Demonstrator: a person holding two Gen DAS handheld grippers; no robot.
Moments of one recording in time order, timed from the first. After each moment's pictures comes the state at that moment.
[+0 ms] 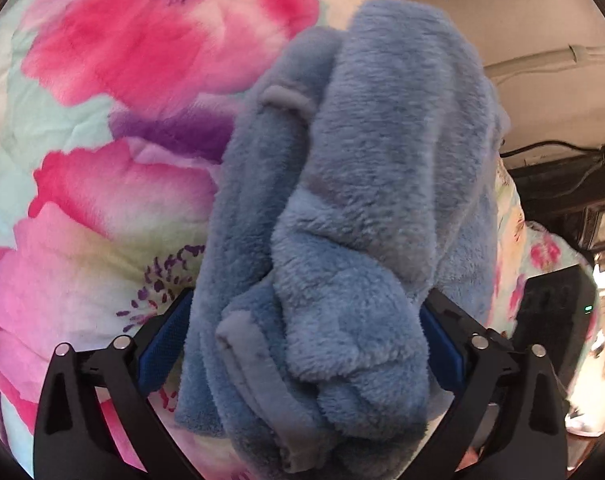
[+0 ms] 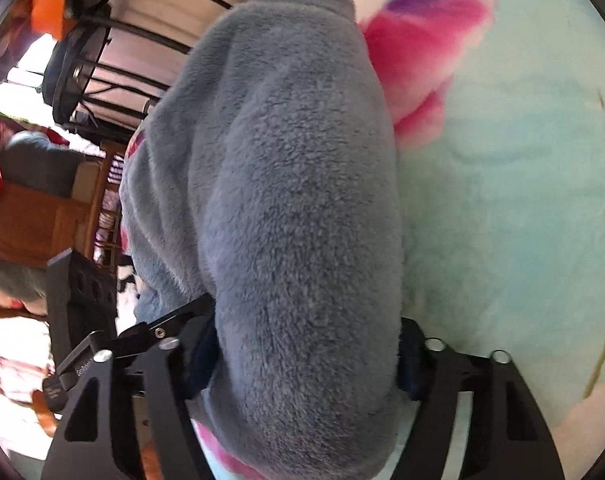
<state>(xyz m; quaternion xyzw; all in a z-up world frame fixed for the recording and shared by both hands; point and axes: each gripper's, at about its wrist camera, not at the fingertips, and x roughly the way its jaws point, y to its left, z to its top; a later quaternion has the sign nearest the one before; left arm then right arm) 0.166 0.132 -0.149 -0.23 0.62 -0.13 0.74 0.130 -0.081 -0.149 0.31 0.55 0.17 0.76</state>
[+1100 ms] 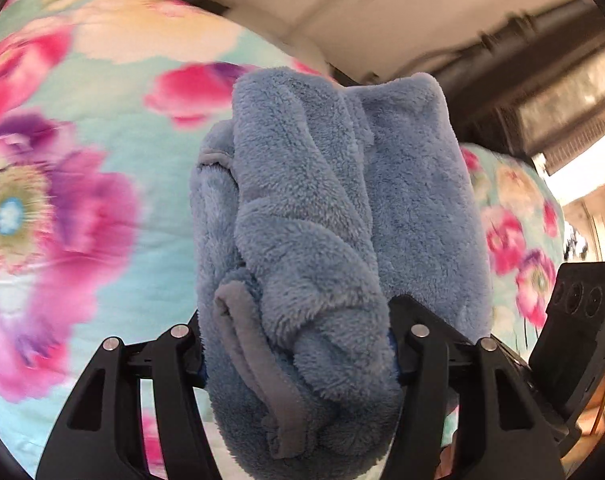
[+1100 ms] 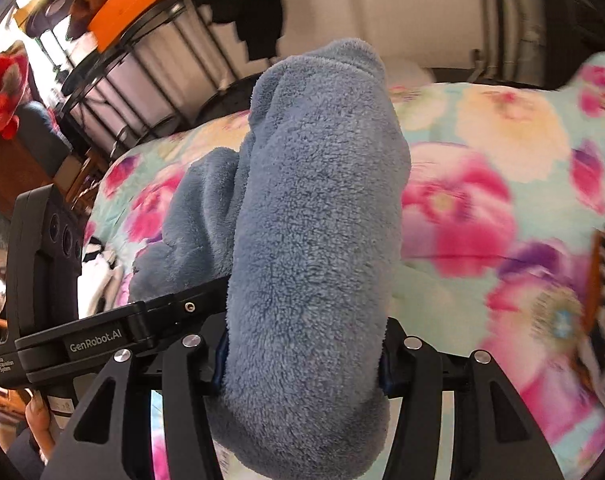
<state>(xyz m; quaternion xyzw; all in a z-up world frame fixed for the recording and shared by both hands) 0.054 -0.058 -0.052 -0.17 0.55 -0.30 0.76 -0.047 -0.214 -0.020 0.18 0.46 0.03 0.87</state>
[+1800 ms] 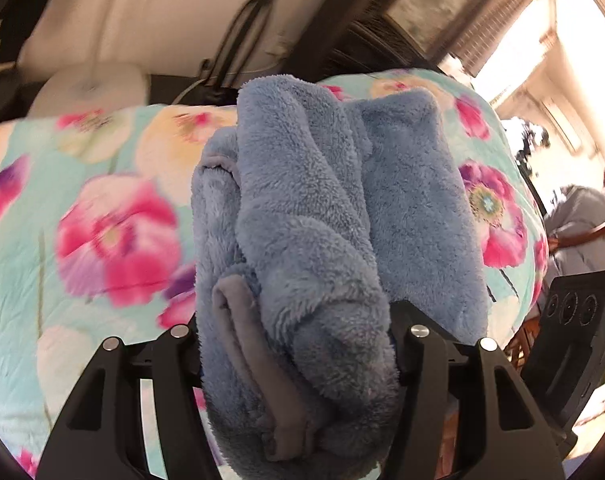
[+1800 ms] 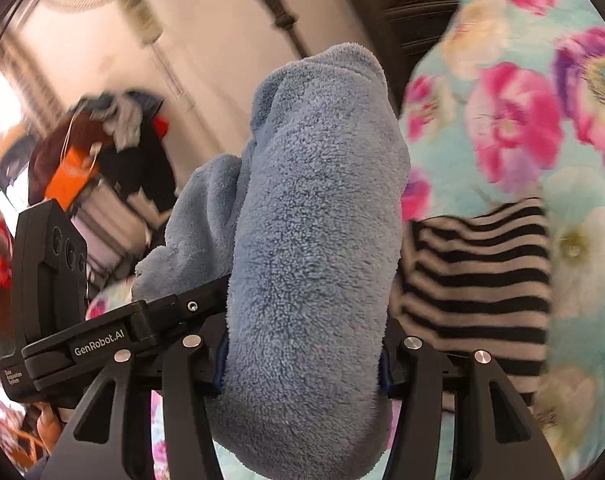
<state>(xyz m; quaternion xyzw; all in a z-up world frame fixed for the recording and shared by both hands) -0.023 -0.297 0.043 -0.04 0.49 -0.44 0.75 -0.190 -0.448 0.041 0.30 0.30 -0.11 0.90</state>
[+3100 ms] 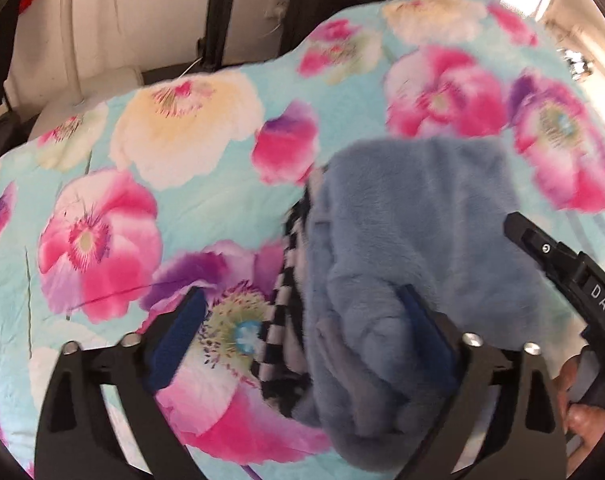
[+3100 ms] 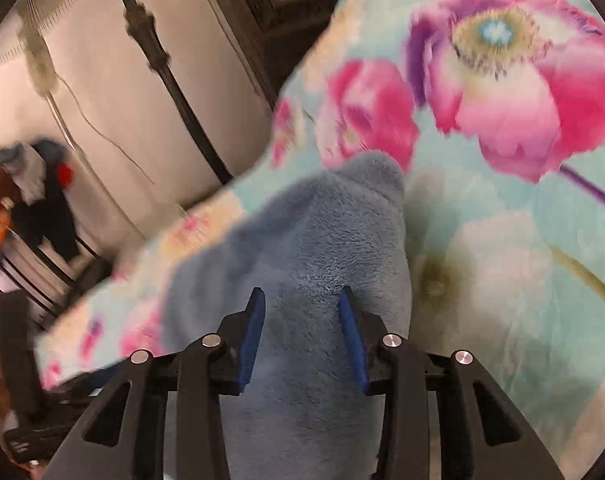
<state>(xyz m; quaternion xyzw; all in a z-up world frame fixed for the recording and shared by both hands) -0.040 -0.394 -0.051 0.10 0.50 -0.36 0.78 -0.224 -0.577 -0.036 0.28 0.30 -0.27 0.87</state>
